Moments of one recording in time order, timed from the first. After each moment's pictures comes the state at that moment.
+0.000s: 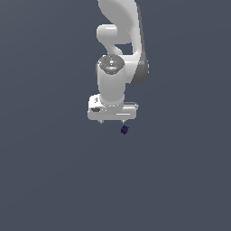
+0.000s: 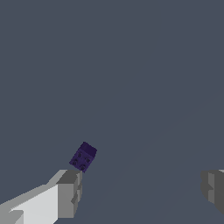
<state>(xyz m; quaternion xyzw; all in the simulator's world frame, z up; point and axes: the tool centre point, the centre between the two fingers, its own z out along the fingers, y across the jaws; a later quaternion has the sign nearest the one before) -0.014 -0.015 0.162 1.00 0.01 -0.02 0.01</state>
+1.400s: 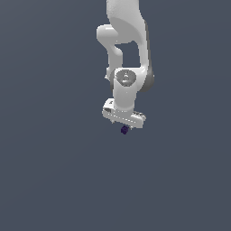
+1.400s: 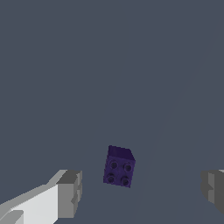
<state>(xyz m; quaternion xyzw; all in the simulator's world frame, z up) -0.040 0.035 0.099 0.98 -0.19 -0.01 0.00</state>
